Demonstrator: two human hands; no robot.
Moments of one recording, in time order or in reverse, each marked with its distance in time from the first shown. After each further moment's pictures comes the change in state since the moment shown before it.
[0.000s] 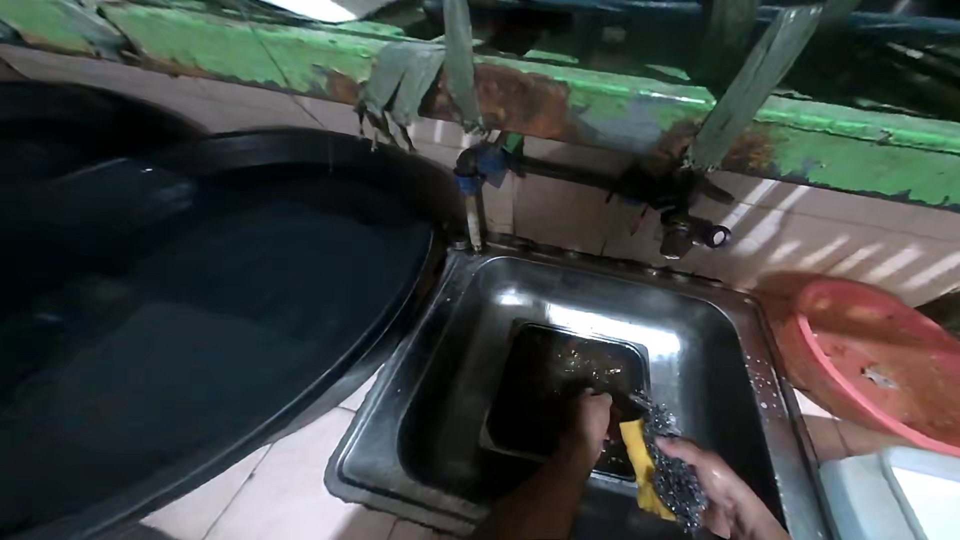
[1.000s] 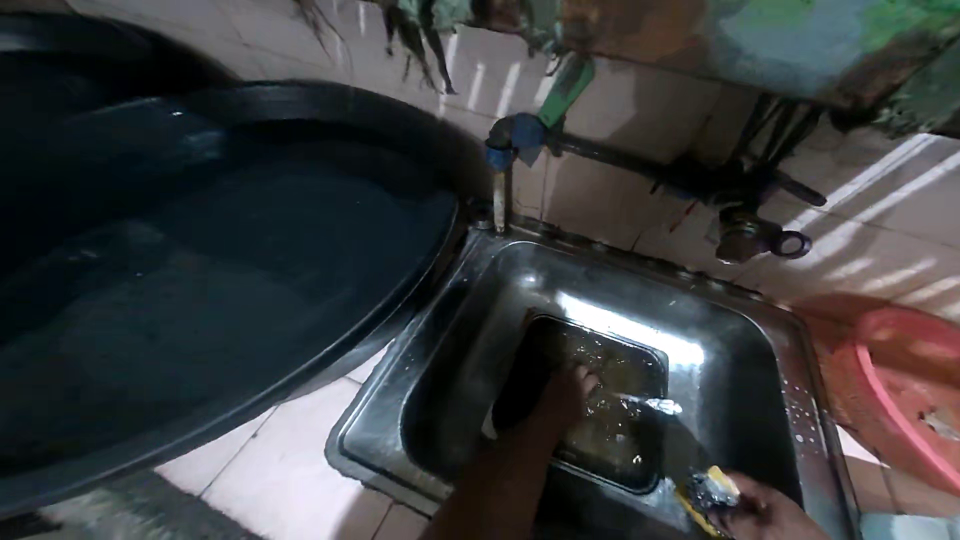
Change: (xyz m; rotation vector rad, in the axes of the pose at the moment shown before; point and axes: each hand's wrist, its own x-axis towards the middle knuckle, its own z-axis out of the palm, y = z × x) left_hand 0.064 -0.011 -0.070 1.139 -0.138 0.622; right_hand -0.014 -0.029 -0.052 -1.073 0.002 -0.116
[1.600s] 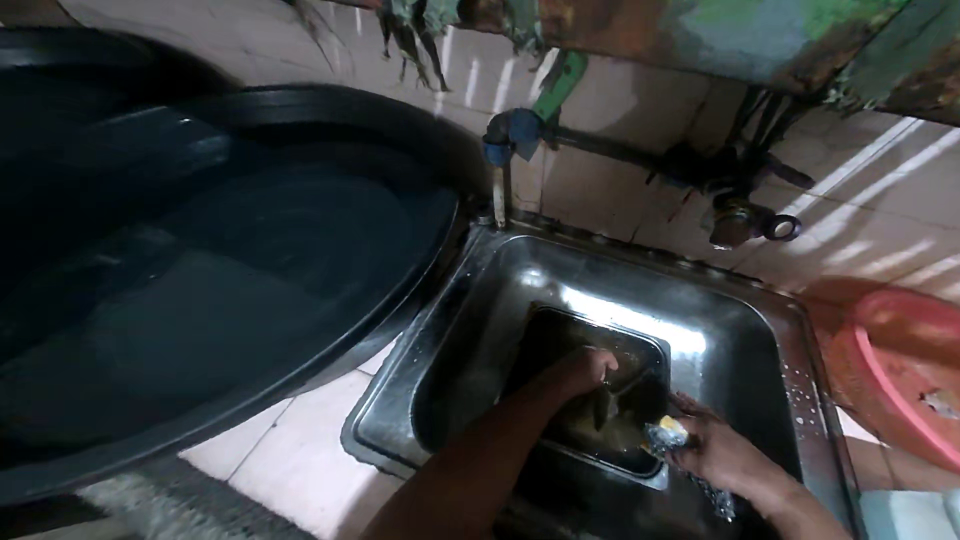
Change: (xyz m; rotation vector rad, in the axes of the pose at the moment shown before) left_hand -0.014 0.035 -0.074 -0.284 -0.112 0.118; right_hand 0.047 -0.048 0.007 -0.363 -0.076 -0.247
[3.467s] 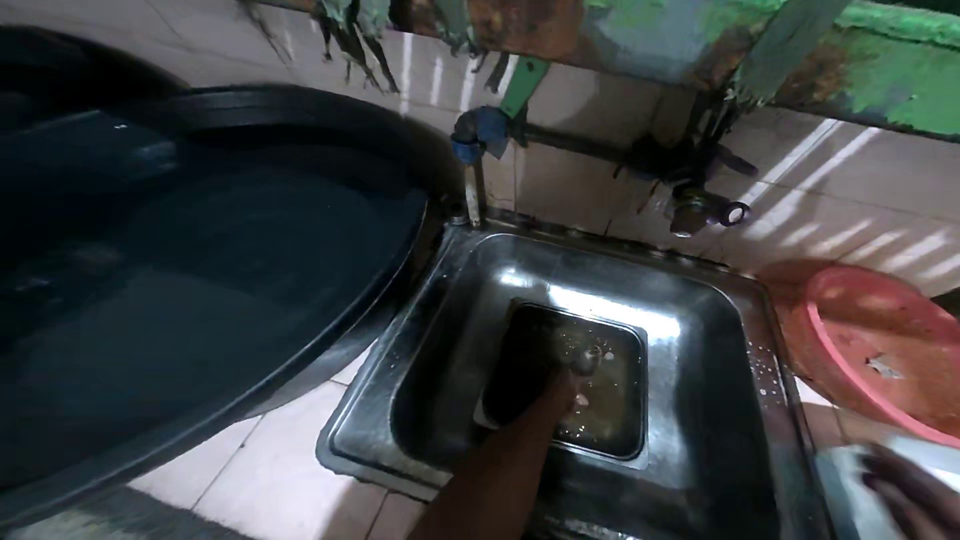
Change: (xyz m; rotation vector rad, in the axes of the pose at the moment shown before) left_hand 0.020 -0.023 0.069 -0.391 0.064 -0.686; right_hand -0.180 0.049 -0.015 0.157 0.742 0.024
